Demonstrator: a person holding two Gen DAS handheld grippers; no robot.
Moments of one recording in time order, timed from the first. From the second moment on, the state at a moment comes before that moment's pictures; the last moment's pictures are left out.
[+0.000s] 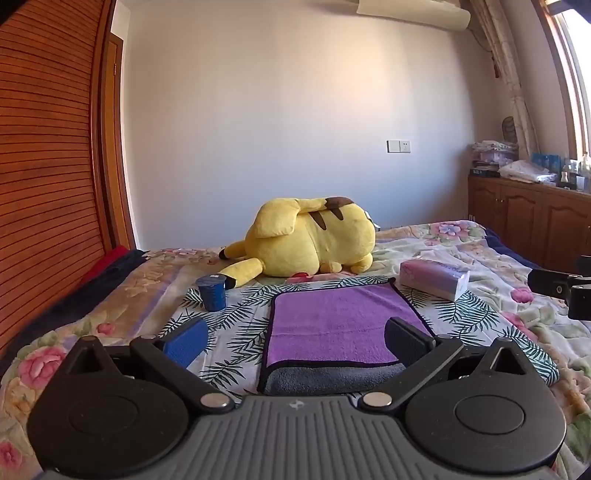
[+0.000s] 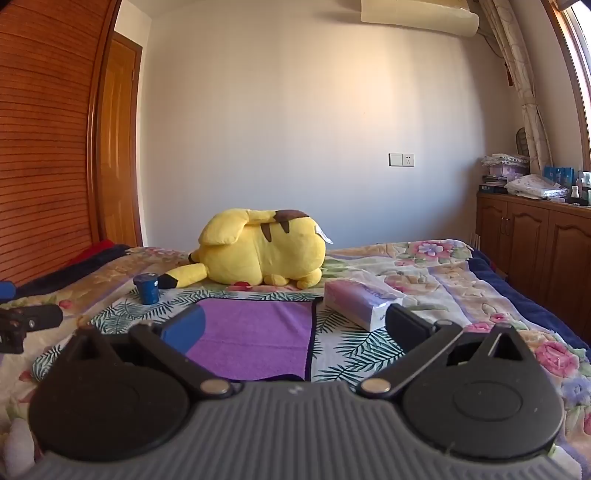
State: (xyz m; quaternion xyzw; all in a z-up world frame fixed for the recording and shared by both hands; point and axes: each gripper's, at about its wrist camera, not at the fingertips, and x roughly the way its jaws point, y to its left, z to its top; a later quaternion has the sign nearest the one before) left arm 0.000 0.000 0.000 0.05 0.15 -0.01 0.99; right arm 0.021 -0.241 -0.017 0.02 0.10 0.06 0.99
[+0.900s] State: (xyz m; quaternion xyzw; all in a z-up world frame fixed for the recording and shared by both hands) left arm 0.000 0.000 0.000 0.05 0.15 -0.01 0.99; right arm 0.022 -0.240 -0.016 0.02 0.10 0.06 0.99
